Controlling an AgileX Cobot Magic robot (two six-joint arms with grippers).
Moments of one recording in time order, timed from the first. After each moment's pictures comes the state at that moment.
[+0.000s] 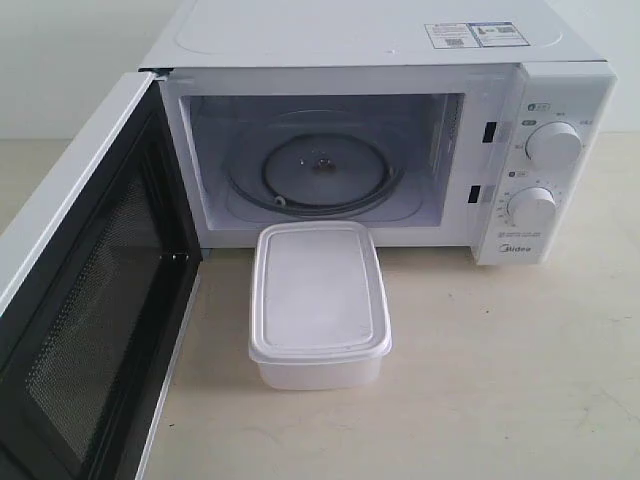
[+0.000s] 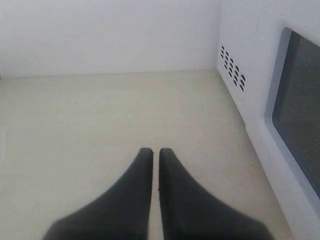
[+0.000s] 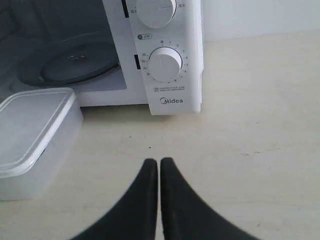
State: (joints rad) left arm 0.01 0.00 0.00 0.02 0.29 0.04; right arm 0.19 0.00 0.00 0.03 0.35 0.11
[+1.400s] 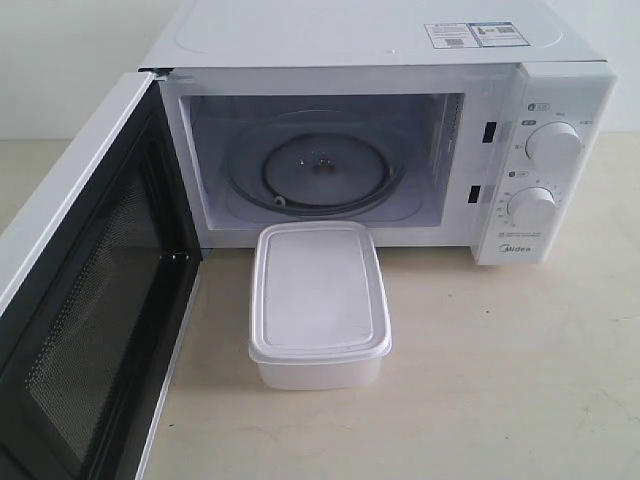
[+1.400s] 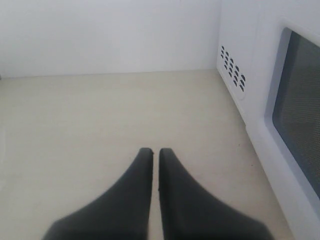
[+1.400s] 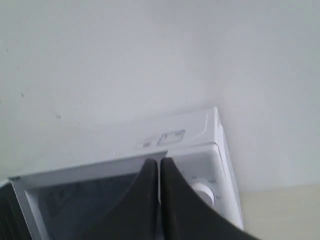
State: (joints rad) left arm 0.01 0.00 0.00 0.01 0.29 0.04; right arm 0.19 0.00 -0.27 0.09 0.13 0.16
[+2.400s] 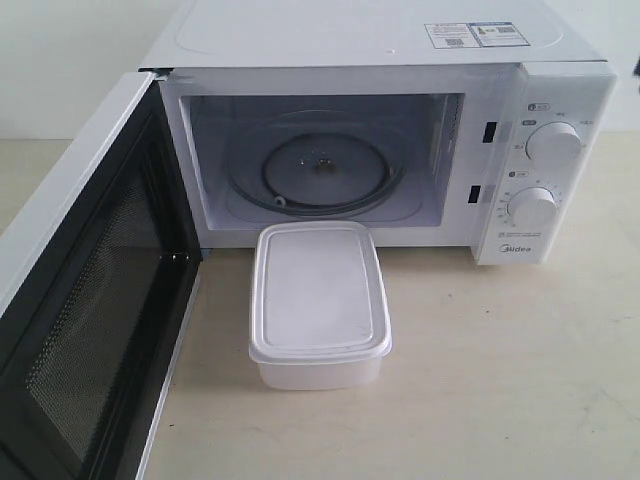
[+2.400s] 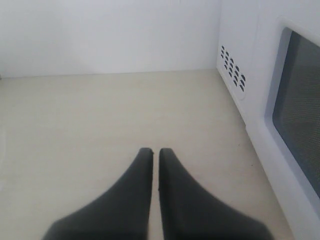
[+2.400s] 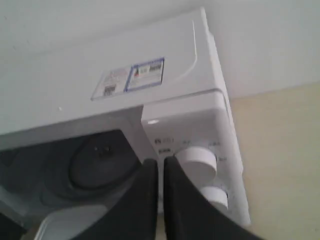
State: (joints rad) left arm 0.01 0.00 0.00 0.01 0.29 0.04; right arm 0.21 0.88 -0.62 0.11 0.12 0.21
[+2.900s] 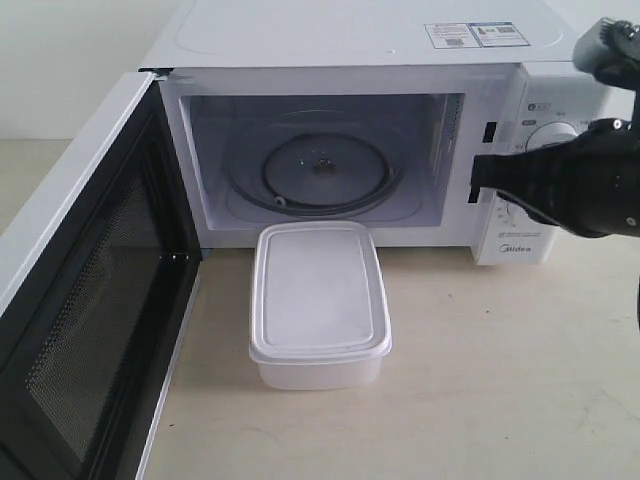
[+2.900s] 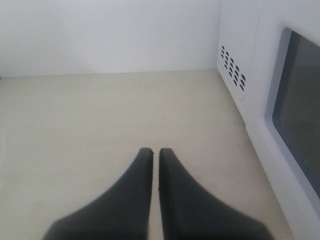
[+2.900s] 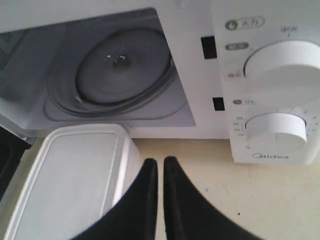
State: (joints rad) left arm 0.01 0.00 0.00 0.01 0.29 0.04; right arm 0.38 1.20 -0.63 0.16 0.07 0.19
